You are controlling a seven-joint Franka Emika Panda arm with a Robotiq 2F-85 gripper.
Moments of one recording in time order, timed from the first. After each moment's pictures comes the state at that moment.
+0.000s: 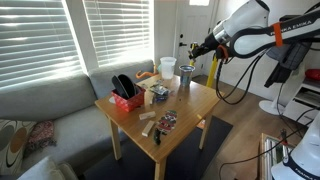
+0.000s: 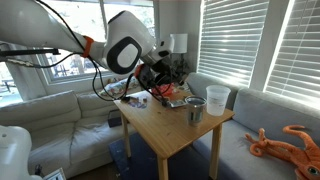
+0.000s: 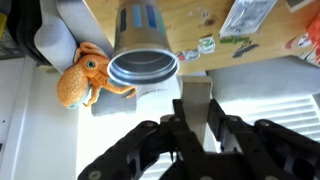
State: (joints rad) arm -0.17 -0.38 -0.04 -2.40 -0.08 2.83 0.24
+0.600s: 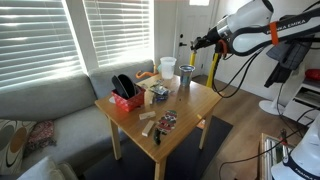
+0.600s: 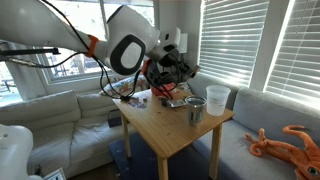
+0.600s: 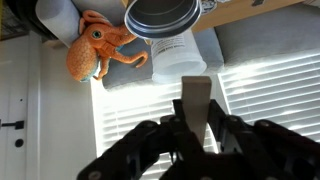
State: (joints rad) arm -0.23 -0.36 -0.04 -2.38 -0.08 2.98 0.28
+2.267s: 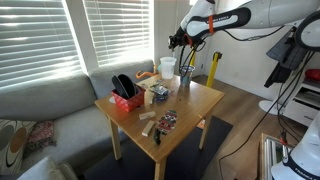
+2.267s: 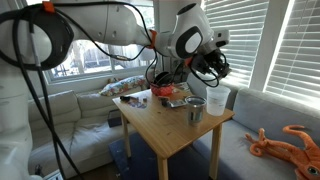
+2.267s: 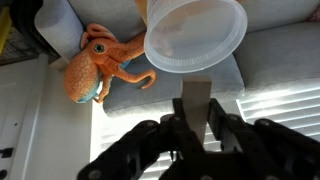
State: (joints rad) arm -0.19 0.29 -0.10 -1.54 0.00 2.57 0.21
